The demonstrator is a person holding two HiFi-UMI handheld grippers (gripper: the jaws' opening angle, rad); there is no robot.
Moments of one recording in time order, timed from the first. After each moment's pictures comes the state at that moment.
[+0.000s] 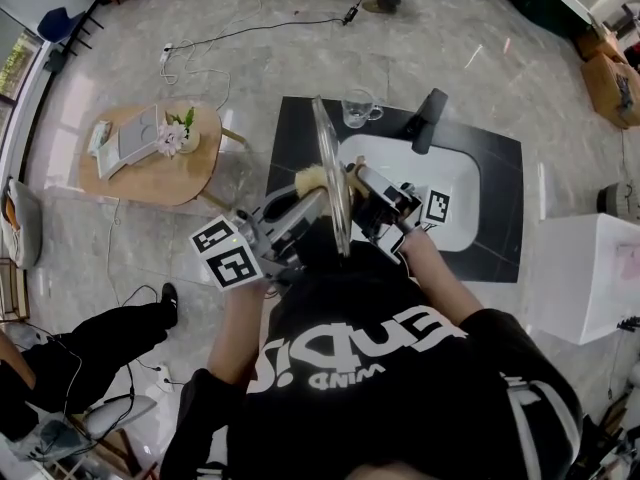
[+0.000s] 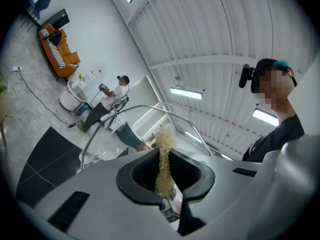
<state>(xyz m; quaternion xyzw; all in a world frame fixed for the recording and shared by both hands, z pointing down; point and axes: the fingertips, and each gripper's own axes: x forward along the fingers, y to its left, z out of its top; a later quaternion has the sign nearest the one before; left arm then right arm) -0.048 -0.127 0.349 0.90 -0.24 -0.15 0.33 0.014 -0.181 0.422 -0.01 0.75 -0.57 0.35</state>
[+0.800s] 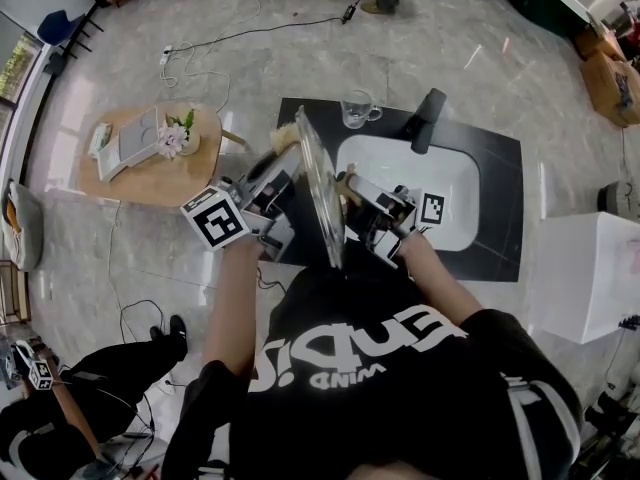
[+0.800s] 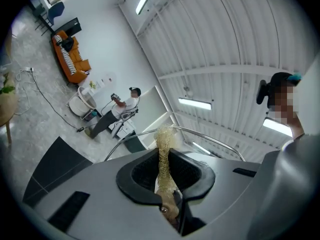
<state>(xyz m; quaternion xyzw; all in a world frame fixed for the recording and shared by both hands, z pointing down) -0.082 -0.196 0.351 0.87 -0.29 -0.19 0.34 0.000 -0.165 0.416 0.01 0.76 -0.56 0.32</state>
